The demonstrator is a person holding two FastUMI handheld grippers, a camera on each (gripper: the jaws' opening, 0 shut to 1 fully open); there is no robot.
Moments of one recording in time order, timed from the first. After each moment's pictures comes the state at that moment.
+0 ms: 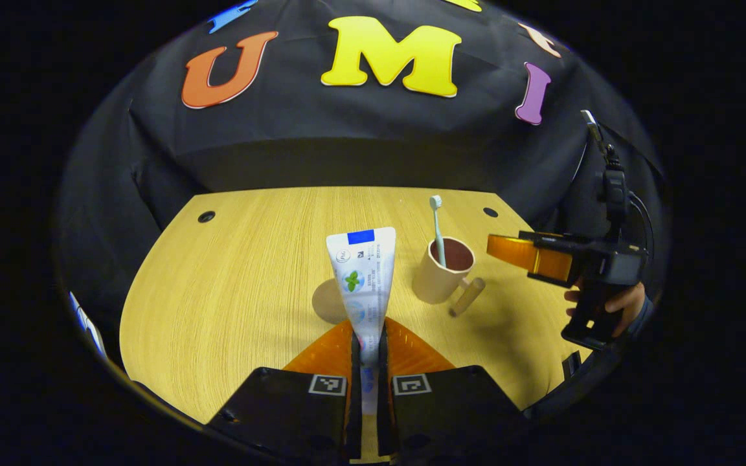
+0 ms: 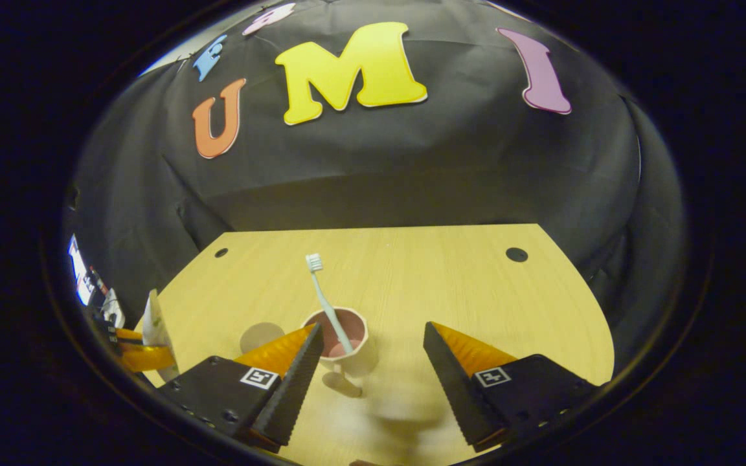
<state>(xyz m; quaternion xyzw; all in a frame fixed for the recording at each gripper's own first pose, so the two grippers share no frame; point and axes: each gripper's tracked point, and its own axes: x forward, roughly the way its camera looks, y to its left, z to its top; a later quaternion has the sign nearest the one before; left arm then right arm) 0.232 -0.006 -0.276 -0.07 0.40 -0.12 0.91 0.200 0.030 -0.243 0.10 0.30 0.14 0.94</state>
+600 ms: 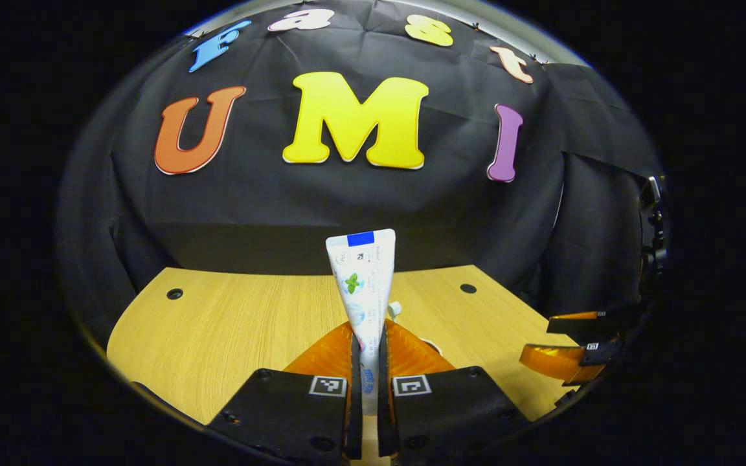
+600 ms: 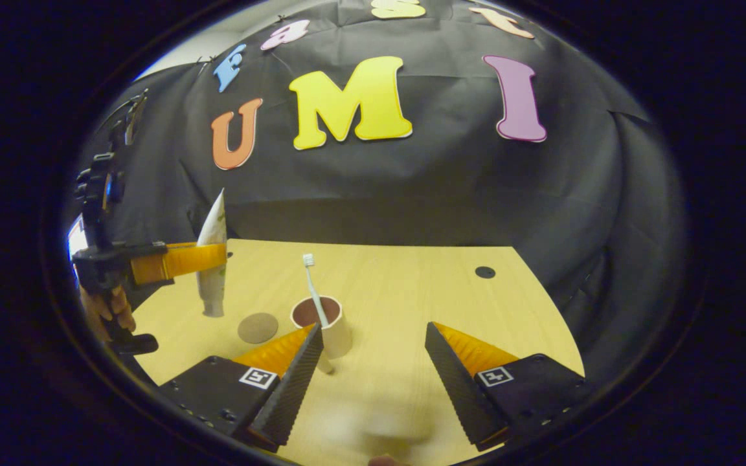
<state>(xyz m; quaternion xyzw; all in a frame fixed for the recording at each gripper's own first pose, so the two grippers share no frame) 0.329 -0.065 -0.210 -0.09 0.21 -0.14 0.96 0.146 -0.031 -0.226 0.08 0.23 0.14 0.96</state>
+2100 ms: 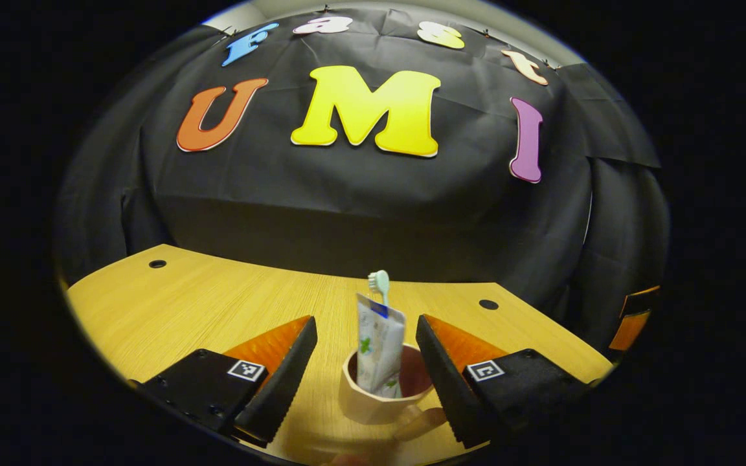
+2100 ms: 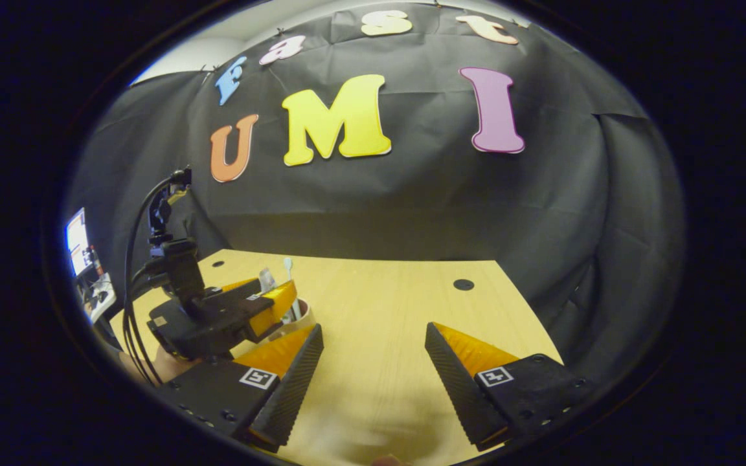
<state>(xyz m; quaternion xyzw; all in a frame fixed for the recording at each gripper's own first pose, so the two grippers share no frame) 0.353 -0.126 -0.306 -0.11 0.18 -0.06 0.98 0.157 -0.076 -0.236 0.08 0.18 0.14 0.97</state>
